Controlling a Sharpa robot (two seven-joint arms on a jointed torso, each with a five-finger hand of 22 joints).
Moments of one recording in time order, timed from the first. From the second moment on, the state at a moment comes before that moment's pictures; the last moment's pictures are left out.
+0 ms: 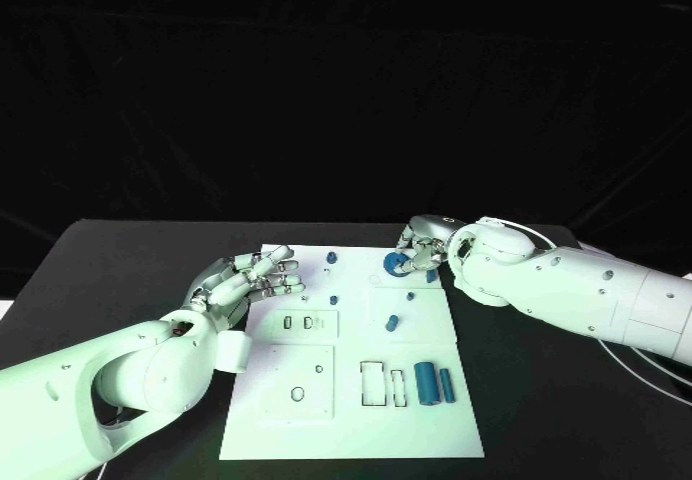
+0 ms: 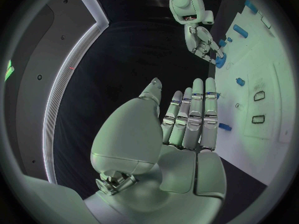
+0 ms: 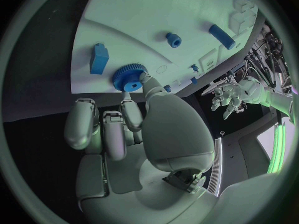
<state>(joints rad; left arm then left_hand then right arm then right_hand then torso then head) 1.14 -0.88 0.00 1.71 0.10 -0.39 0.40 1.39 0.00 0.02 0.16 0.13 0.94 0.23 0.08 0.07 1.00 0.18 0.12 0.07 1.11 0.13 0.22 0.19 0.17 0.94 0.23 0.34 0.18 1.24 -0.78 0.04 1.33 -1.51 -0.18 -0.28 1.34 -0.06 0.06 0.08 0.28 1.01 0.13 0.10 0.08 1.37 0.04 1.23 1.23 1.47 -0.03 1.52 1.31 0.10 1.37 0.07 1.34 1.08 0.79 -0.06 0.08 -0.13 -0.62</state>
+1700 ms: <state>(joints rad) 1.14 -0.87 0.00 1.71 0.09 -0.39 0.40 1.39 0.00 0.02 0.16 0.13 0.94 0.23 0.08 0.07 1.00 0.18 0.11 0.07 1.11 0.13 0.21 0.19 0.17 0.94 0.23 0.34 0.18 1.20 -0.57 0.01 1.38 -1.62 -0.36 -0.32 1.32 -0.03 0.25 0.04 0.18 1.05 0.12 0.12 0.07 1.40 0.01 1.24 1.27 1.47 -0.05 1.52 1.31 0.11 1.39 0.05 1.37 1.12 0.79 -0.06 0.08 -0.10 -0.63</state>
